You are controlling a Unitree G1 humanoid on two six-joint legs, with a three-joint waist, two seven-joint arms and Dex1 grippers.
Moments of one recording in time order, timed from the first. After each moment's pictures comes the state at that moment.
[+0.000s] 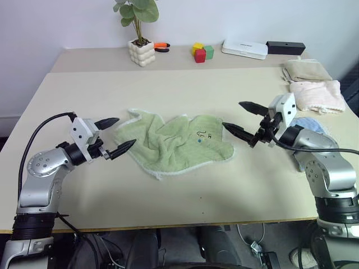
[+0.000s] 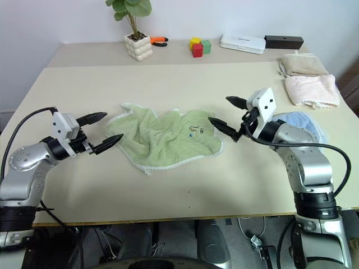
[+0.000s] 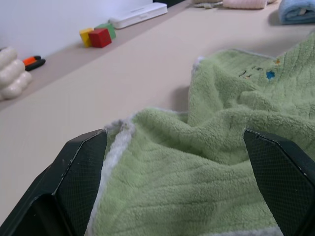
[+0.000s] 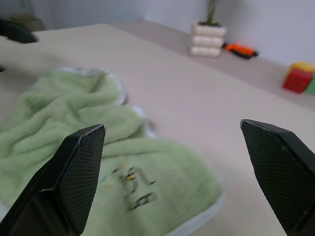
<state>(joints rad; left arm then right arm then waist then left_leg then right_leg) -0.19 0.66 0.19 0.00 -0.40 0.06 -0.94 -0.35 -0.65 -0.13 -0.18 0.49 0.41 0.82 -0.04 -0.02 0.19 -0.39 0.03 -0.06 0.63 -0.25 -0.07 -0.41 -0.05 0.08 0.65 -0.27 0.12</state>
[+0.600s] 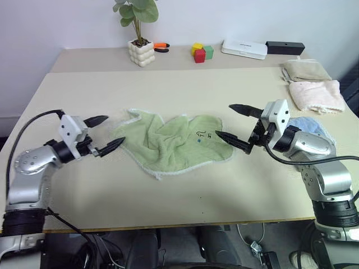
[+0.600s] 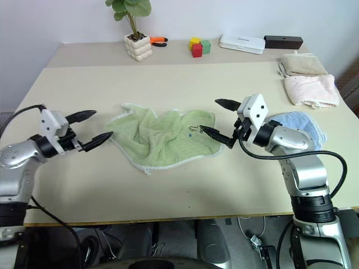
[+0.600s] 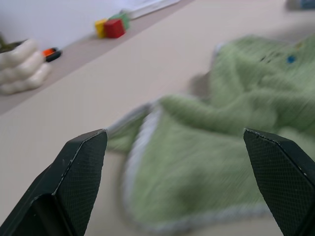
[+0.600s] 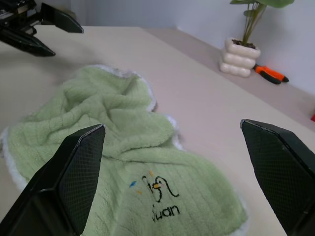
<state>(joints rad) -0.25 0.77 0.26 0.19 -0.40 -0.03 -1.02 -0.34 -0.63 -0.07 -0.21 0.43 0.28 0.90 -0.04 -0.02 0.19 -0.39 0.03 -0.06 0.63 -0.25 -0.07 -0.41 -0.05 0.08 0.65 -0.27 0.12</state>
